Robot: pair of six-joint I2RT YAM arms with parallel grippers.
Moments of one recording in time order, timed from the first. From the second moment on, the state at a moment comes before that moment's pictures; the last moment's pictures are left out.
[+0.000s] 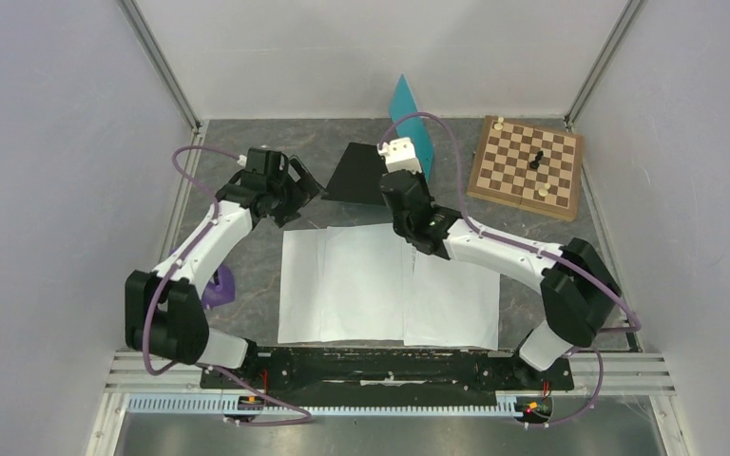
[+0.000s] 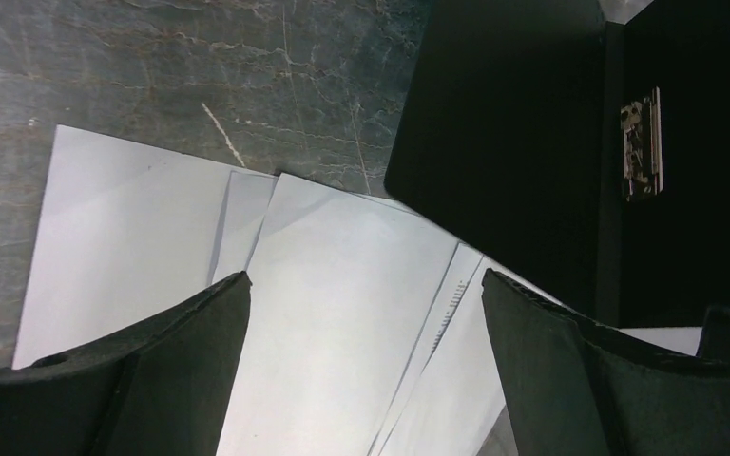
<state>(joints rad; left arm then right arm) -0.25 1.39 1.09 -0.50 0.07 -0.85 0.83 1.64 1.18 0.09 0.90 -0.05</state>
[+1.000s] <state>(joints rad) -0.33 1.76 1.09 -0.23 0.22 -1.03 0.82 1.32 0.93 -0.09 0.78 0.26</state>
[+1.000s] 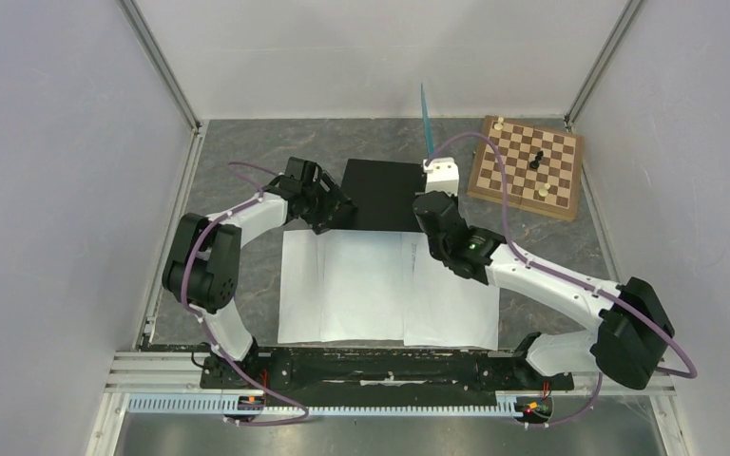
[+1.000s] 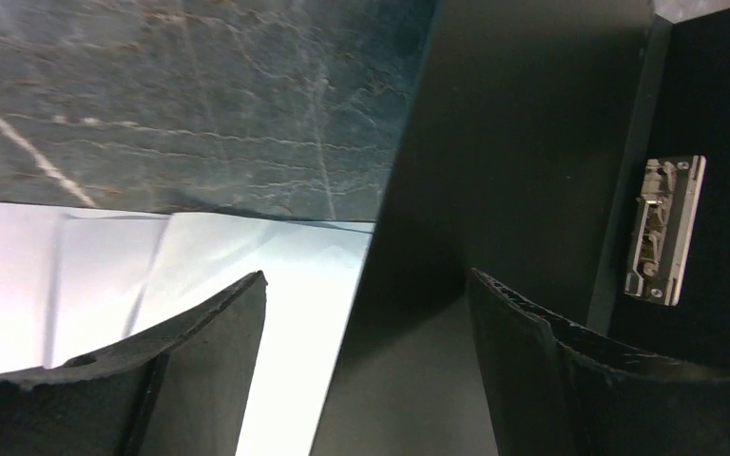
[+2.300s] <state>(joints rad) -0.37 1.33 1.09 -0.38 0.00 -0.81 0.81 1.10 0.78 -0.26 0.68 0.38</state>
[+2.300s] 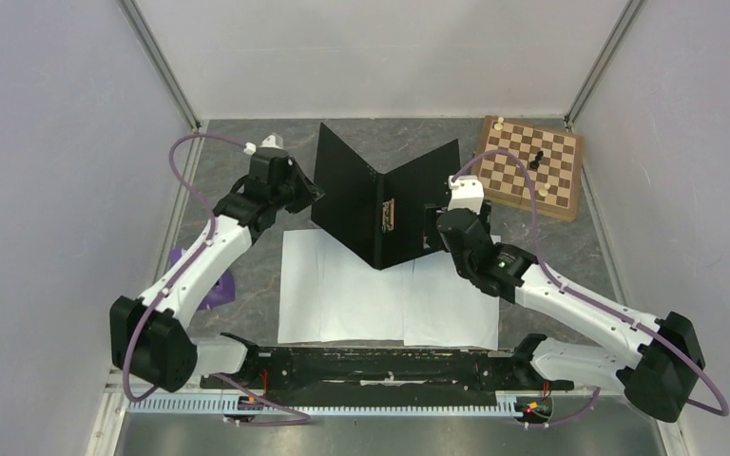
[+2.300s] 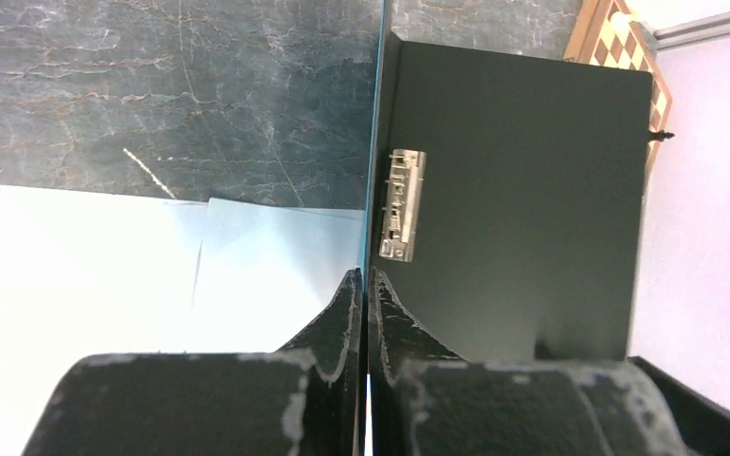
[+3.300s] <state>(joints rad) -0.37 0.77 0.99 -0.88 -0.05 -0.71 0.86 1.30 0.87 -0.33 0.39 0.35</state>
